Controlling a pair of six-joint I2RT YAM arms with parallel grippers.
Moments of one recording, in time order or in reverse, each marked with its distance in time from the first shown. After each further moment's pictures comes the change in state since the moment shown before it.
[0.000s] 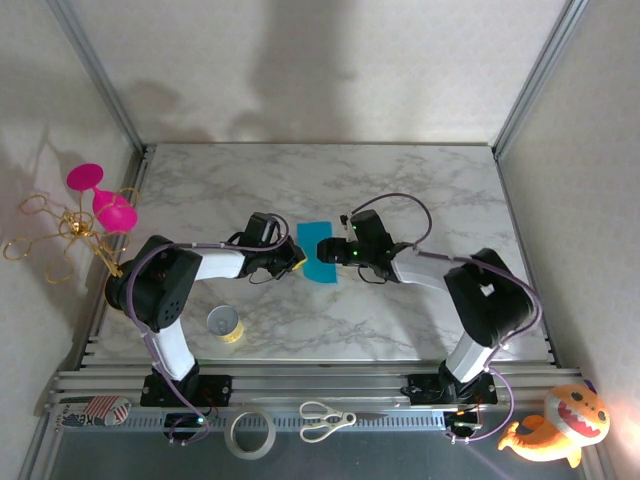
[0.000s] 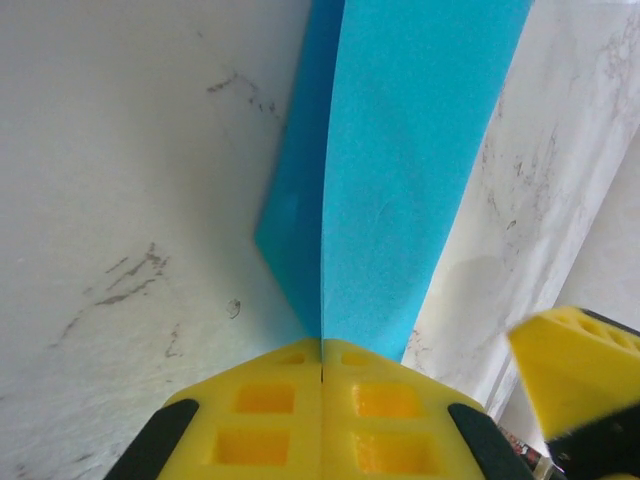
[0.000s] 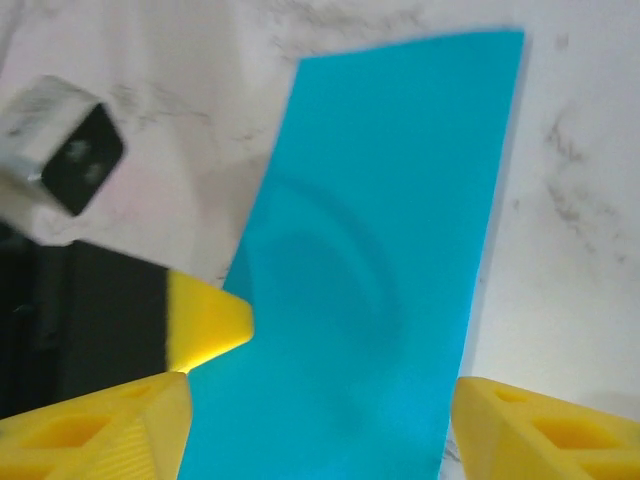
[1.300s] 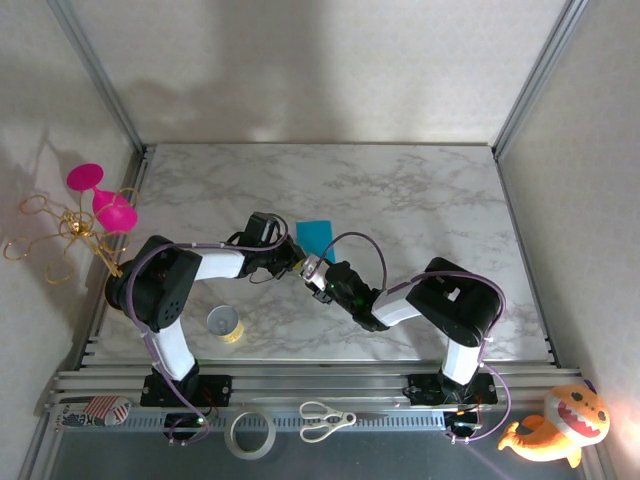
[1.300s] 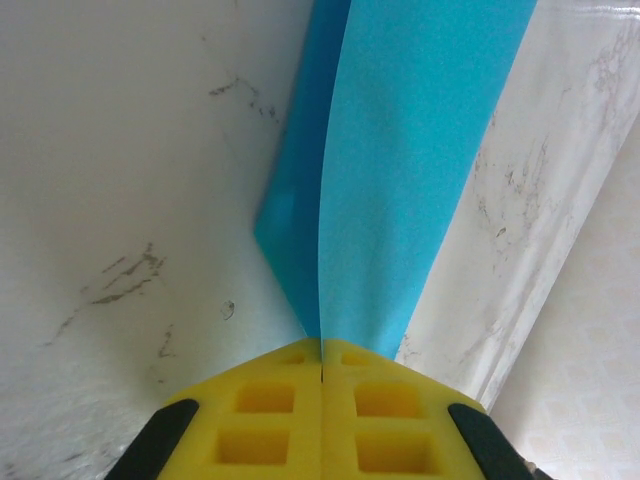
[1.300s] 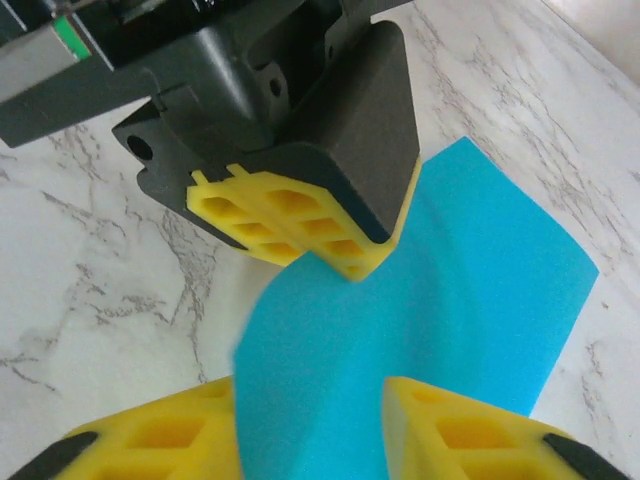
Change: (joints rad) left arm 0.001 0.000 -0.001 0.008 0.001 -0.033; right arm 0.325 0.146 -0.232 0.571 0.475 -0.814
